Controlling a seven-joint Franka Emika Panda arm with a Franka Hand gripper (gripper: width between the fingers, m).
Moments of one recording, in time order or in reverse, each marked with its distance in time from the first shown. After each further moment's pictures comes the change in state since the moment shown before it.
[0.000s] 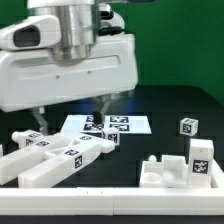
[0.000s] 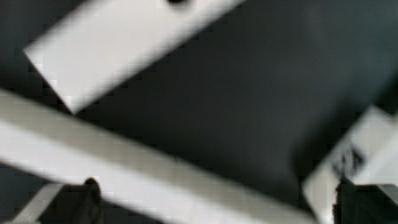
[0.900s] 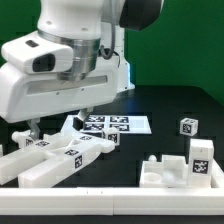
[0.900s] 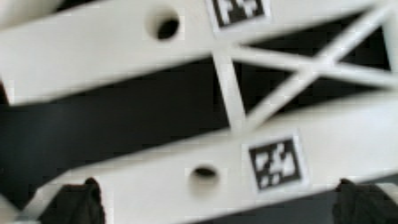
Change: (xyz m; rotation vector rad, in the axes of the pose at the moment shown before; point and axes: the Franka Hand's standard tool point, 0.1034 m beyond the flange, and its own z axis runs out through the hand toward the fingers) arm -0.050 -0.014 0.026 -0.064 -0.372 -0.184
